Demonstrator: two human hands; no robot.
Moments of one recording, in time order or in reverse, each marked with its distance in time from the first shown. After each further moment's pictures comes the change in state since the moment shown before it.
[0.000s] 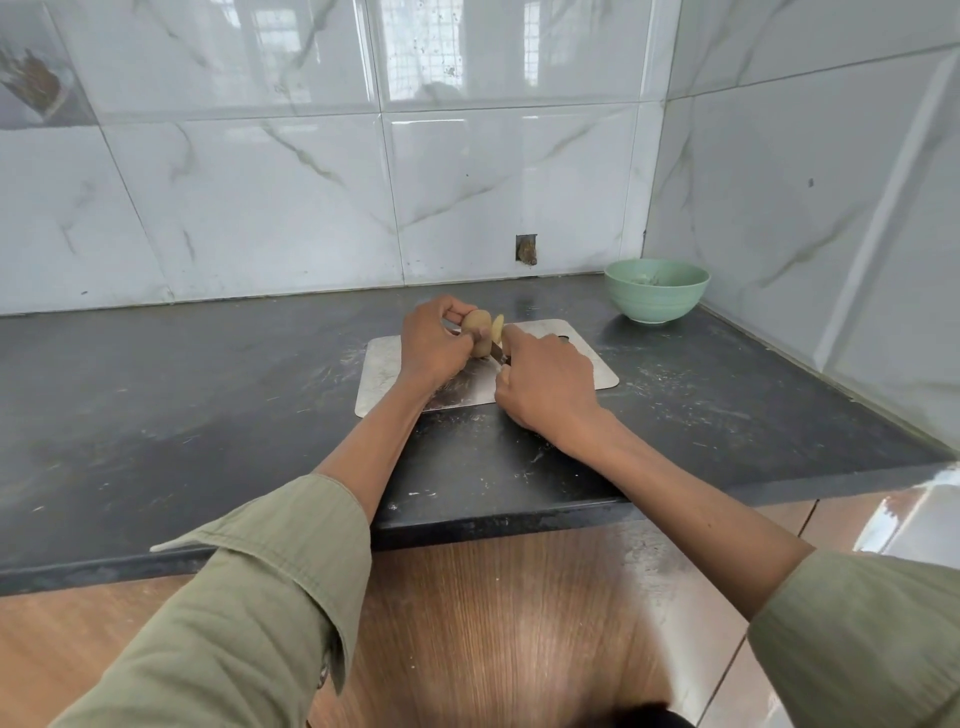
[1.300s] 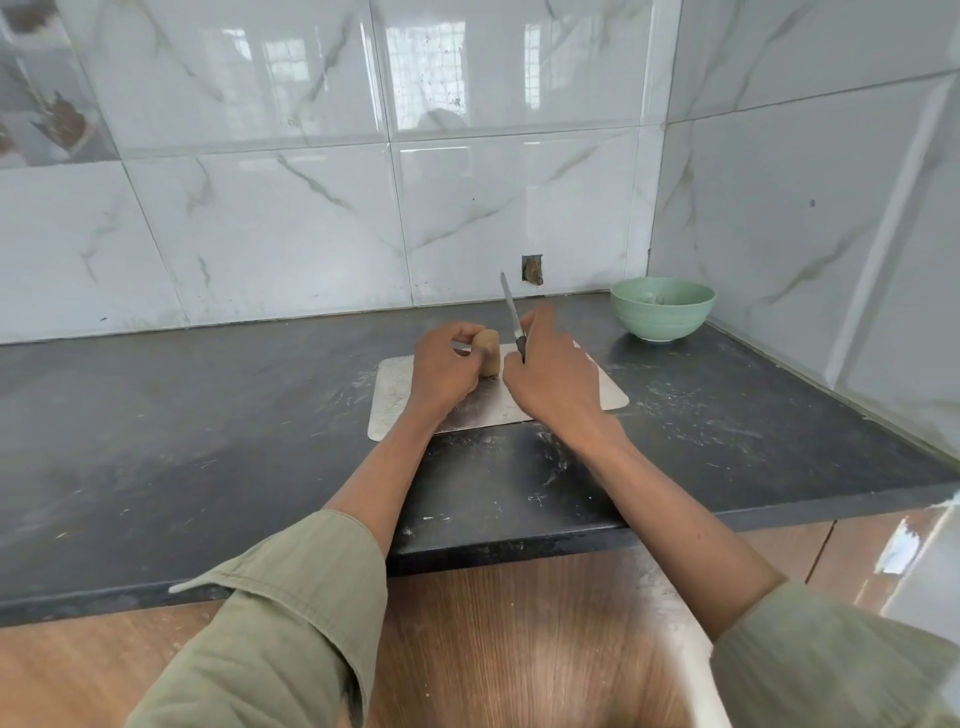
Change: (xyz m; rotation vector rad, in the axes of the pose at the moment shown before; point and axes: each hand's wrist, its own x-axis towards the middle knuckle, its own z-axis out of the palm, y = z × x) left_hand -0.003 0.001 -0.003 -0.071 -0.034 0.006; right_hand 0.014 -0.017 -0.018 0.364 0.030 0.185
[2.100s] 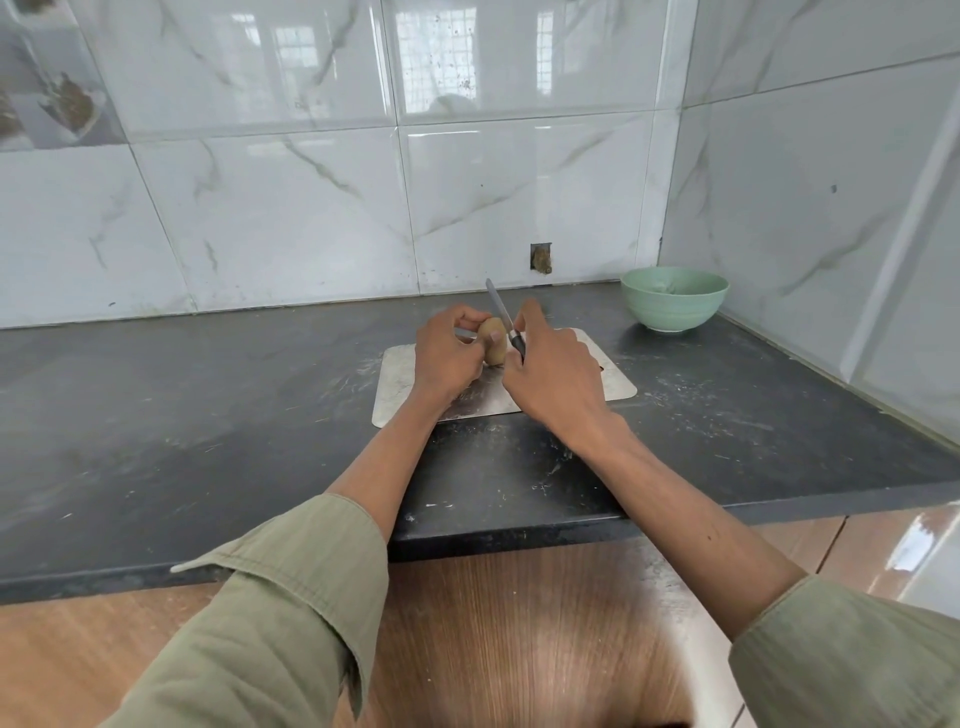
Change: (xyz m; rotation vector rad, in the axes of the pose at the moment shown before) left_hand 0.004 -0.009 0.003 -0.069 0.036 -0.016; right_hand -0.001 0.014 0.014 -0.087 0.075 -0.191
